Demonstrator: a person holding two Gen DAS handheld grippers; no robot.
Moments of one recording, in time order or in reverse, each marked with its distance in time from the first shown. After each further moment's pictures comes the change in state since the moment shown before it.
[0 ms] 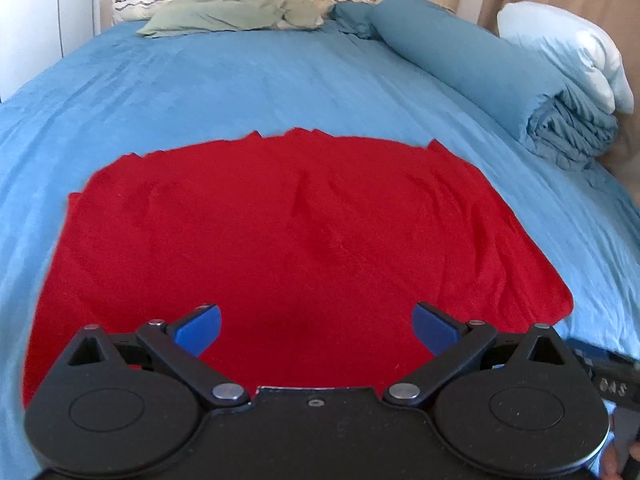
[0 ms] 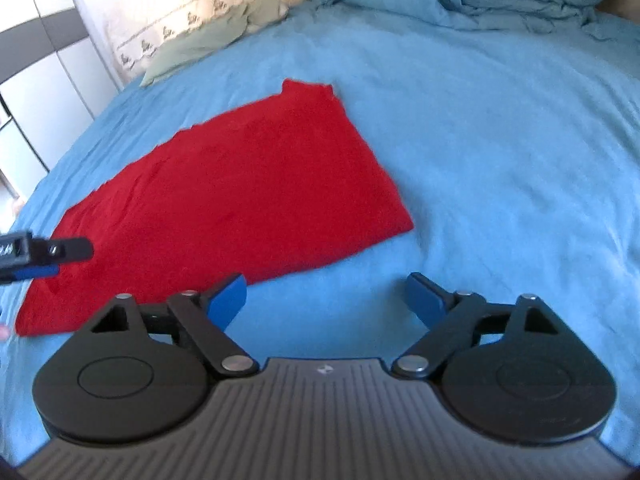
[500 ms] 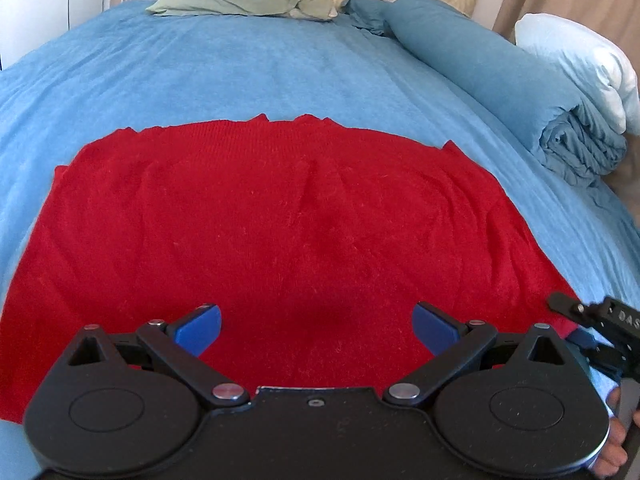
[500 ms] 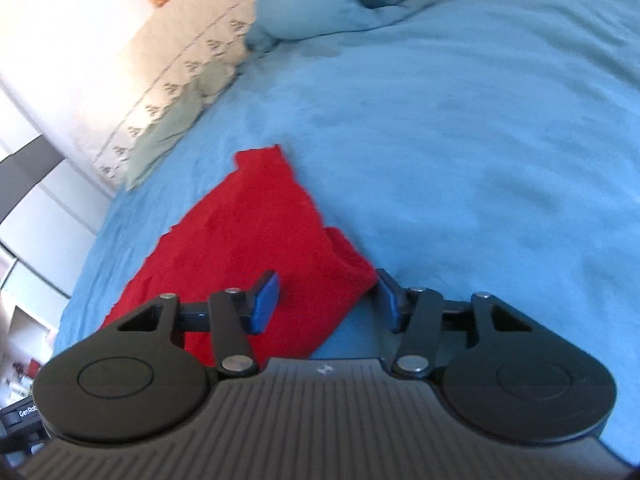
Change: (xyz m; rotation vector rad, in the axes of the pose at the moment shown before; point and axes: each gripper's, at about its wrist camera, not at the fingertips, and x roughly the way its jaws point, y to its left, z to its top) left arm 0.023 0.011 0.002 -0.083 0.013 -0.029; right arm 0.018 -0.045 0.021 0.380 -0.077 0.062
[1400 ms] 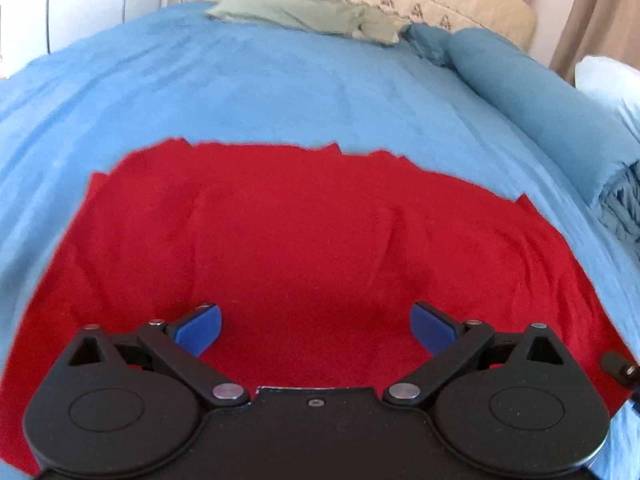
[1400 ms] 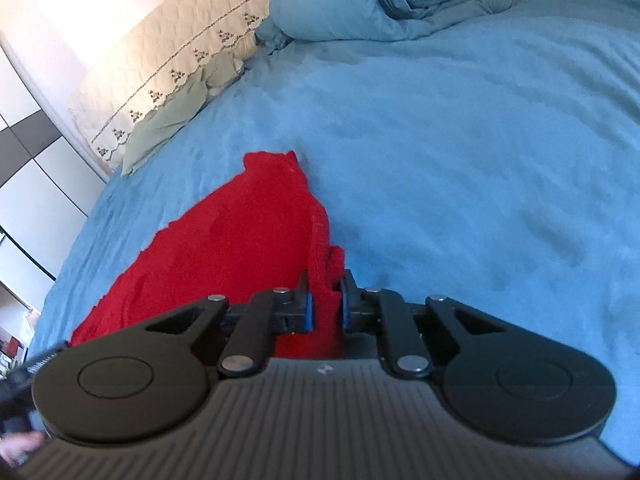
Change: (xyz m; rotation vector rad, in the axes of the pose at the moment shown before) left arm 0.036 0.035 0.024 -0.101 -0.049 0.117; right arm 0.011 0.028 0.011 -0.096 -0.015 -0.020
